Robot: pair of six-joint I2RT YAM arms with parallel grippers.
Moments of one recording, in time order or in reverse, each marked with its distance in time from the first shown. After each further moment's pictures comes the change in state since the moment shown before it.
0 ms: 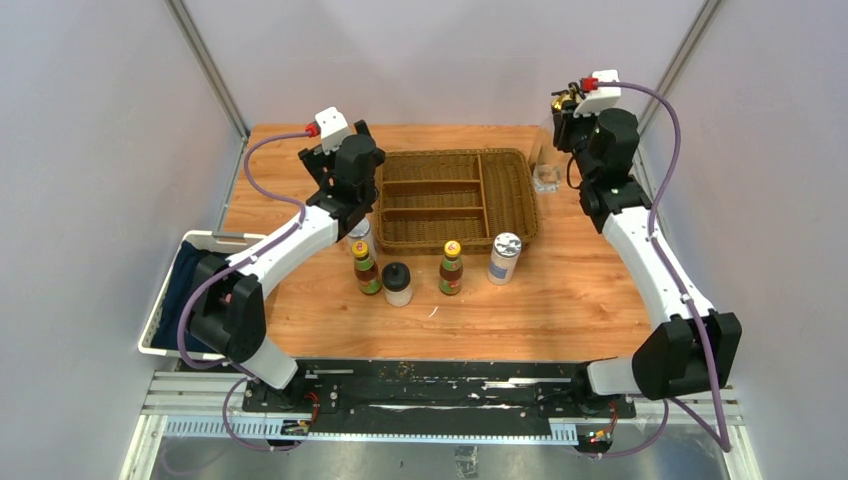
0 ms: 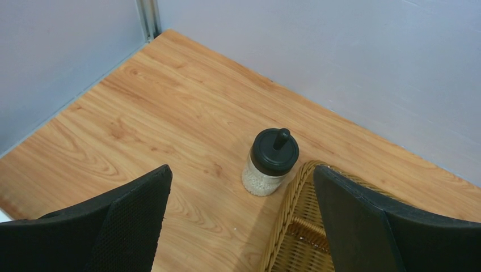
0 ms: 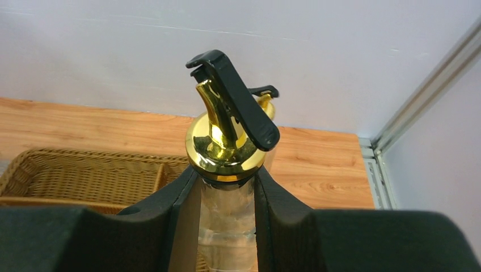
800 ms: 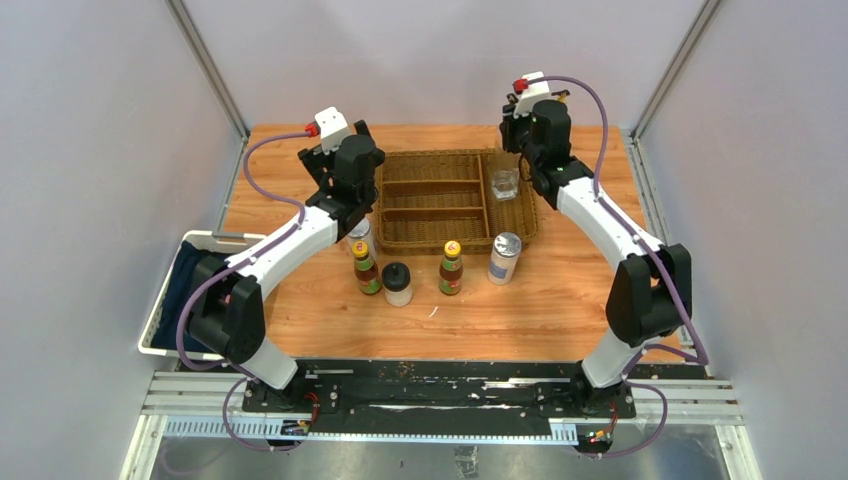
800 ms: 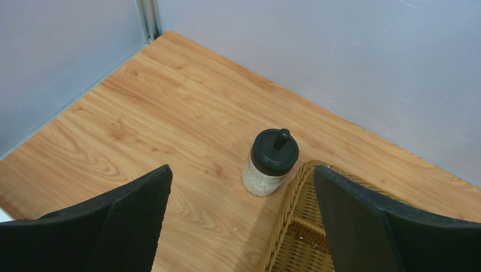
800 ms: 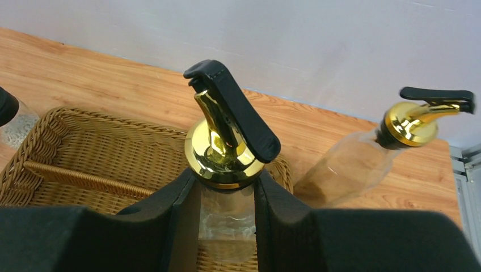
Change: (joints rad) left arm -0.002 -0.010 -0.004 0.000 0.000 0.004; right arm 0.160 0.296 0.156 -0.015 0.009 -0.006
